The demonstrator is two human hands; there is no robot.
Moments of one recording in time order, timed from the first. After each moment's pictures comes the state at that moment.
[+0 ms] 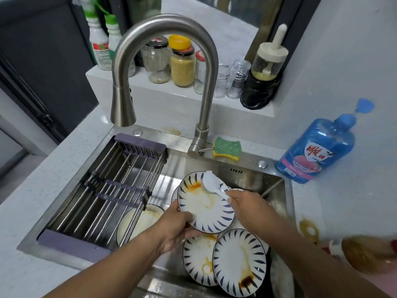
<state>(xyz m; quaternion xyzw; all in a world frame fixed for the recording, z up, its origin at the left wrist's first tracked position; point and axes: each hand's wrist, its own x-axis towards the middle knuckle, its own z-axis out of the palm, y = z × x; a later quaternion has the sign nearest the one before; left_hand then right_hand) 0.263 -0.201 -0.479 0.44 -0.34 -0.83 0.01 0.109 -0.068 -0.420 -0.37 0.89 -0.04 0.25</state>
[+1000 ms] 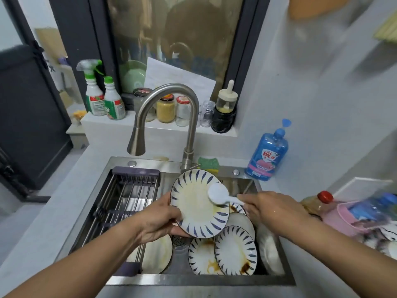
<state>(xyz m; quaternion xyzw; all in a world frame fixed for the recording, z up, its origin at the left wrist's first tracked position) 0.339 -0.260 -0.370 0.21 -0.47 -0.85 -0.12 0.207 -0.005 -0.279 -0.37 0.92 0.06 0.12</state>
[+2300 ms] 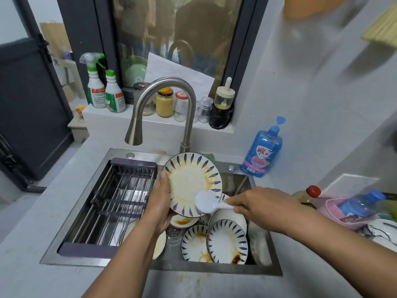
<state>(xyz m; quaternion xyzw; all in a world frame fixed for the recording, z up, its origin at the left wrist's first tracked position) 0.329 -0.212 -0.363 0.31 -0.43 -0.83 0.15 0.229 -0.002 -0.252 -0.44 0.87 0.11 0.17</state>
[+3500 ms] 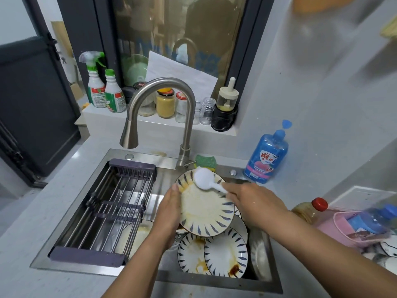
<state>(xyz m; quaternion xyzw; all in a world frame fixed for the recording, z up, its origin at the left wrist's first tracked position) 0.309 -0.181 -0.379 0.35 -0.55 -0.74 0.15 0.186 -0.015 -0.283 -0.40 0.91 0.00 0.10</state>
